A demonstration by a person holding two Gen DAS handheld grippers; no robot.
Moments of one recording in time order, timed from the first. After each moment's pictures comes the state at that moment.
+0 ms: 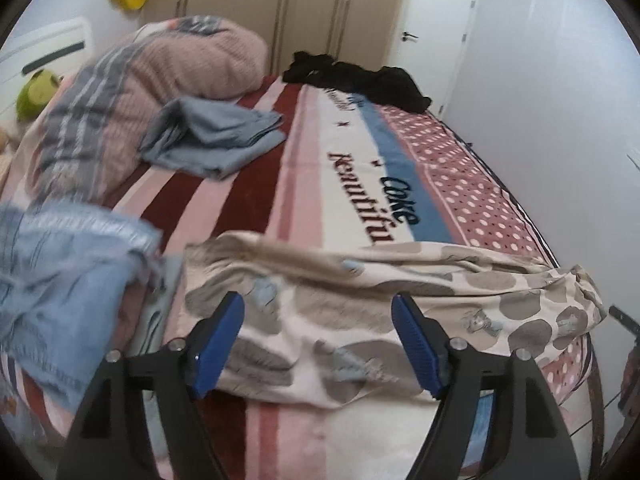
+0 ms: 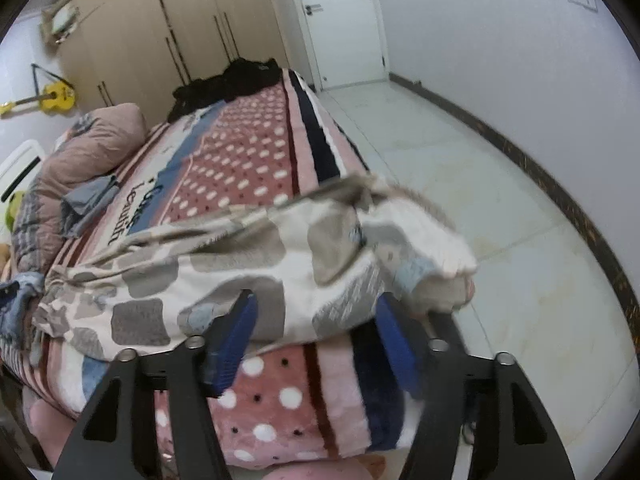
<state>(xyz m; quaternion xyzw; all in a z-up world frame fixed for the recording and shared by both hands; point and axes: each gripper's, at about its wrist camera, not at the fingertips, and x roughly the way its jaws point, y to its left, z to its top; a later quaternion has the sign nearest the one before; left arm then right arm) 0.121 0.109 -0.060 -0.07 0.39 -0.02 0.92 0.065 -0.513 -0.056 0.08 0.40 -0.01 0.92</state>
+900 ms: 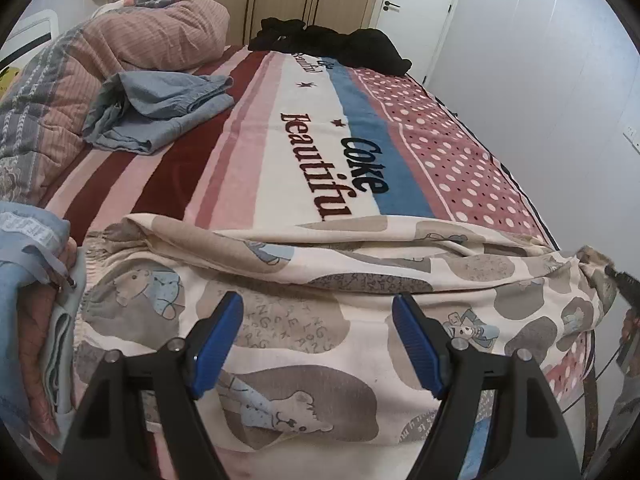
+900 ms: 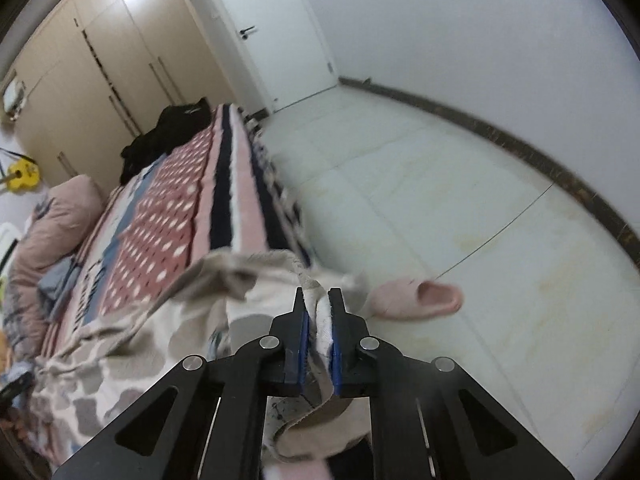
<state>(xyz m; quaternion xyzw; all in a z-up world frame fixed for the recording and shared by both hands) 0.172 0.050 -0.109 -0.07 0.44 -0.05 0.90 0.131 -0.644 -0.084 0.17 0.37 -0.08 0.91</state>
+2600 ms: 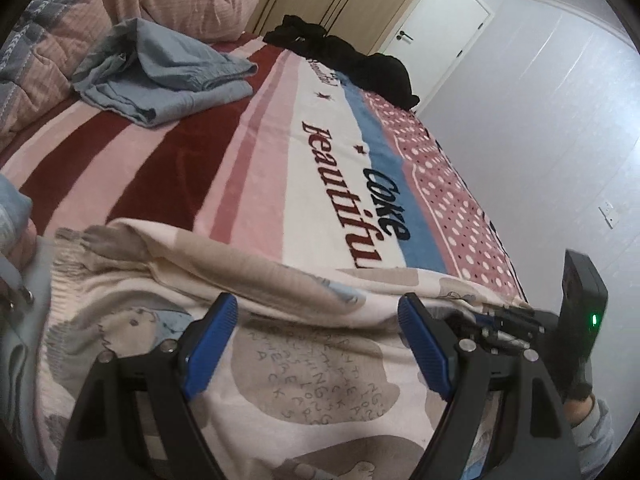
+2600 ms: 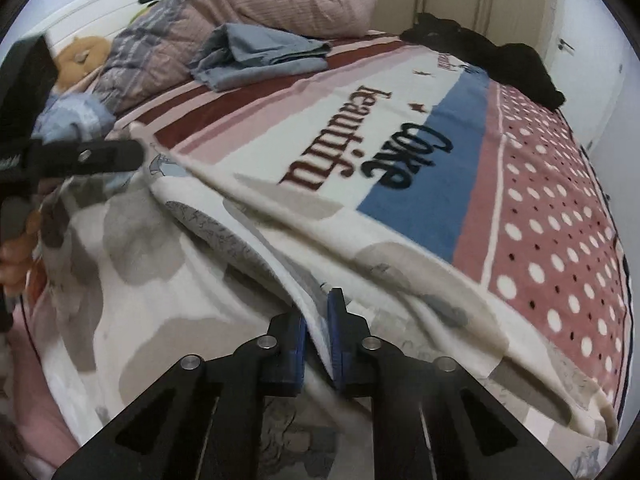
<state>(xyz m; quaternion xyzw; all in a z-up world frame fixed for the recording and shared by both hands) 0.215 0.129 -0.141 -0.20 0.41 -0.10 0.88 0.224 -0.159 -0.136 -0.16 0.45 0.28 0.84</state>
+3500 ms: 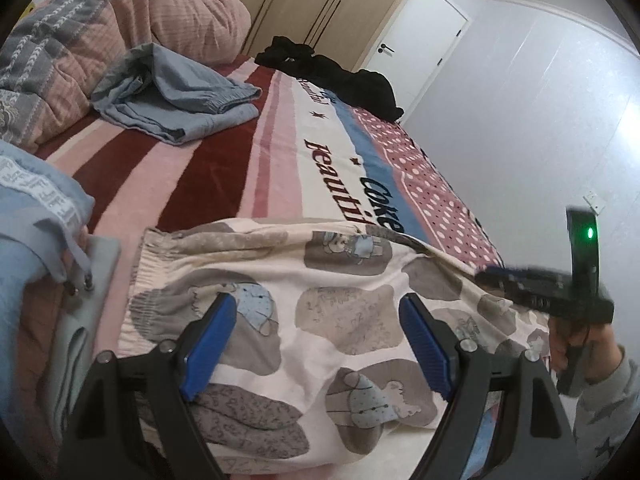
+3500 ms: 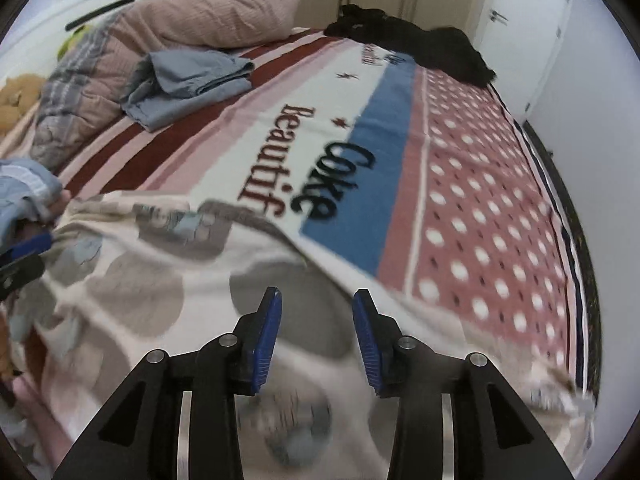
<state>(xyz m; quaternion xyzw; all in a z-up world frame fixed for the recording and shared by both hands) 0.164 0.165 -0.130 -0.19 0.37 -0.12 0.90 0.223 -0.177 -0.088 -0.11 0.49 0.16 0.85</state>
